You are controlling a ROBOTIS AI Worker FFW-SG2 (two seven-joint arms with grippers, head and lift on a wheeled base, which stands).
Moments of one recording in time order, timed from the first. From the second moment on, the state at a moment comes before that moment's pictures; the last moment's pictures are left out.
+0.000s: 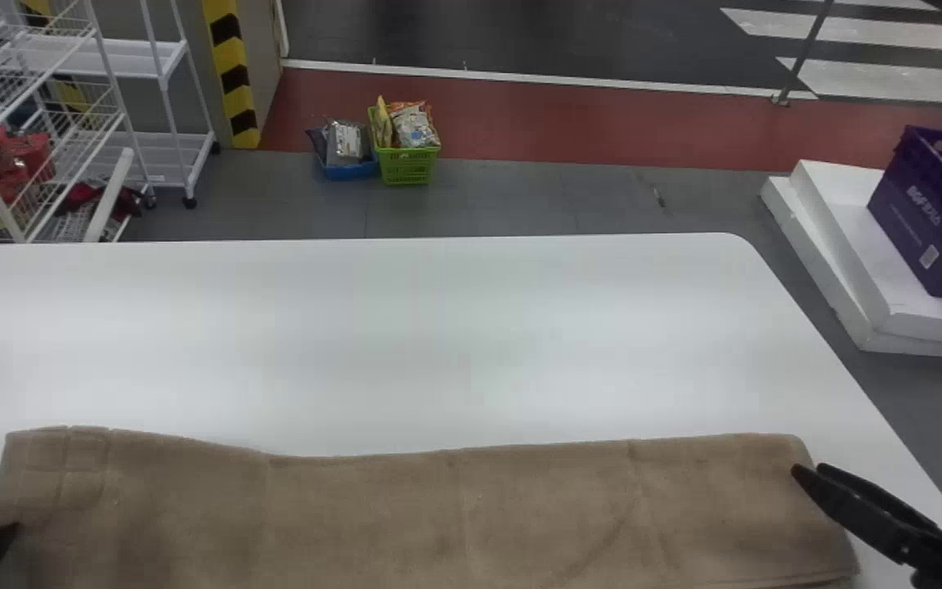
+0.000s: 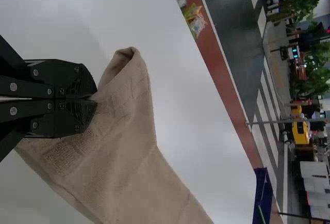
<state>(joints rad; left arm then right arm) 0.58 0.00 0.64 -2.34 -0.25 0.35 -1.20 0.24 -0.04 -0.77 -1.85 -0.25 0.79 1.19</state>
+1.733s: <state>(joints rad) 0.56 0.00 0.57 -2.54 -0.39 0.54 -1.39 0.25 -0.03 -0.76 -1.86 -0.26 0.76 1.20</state>
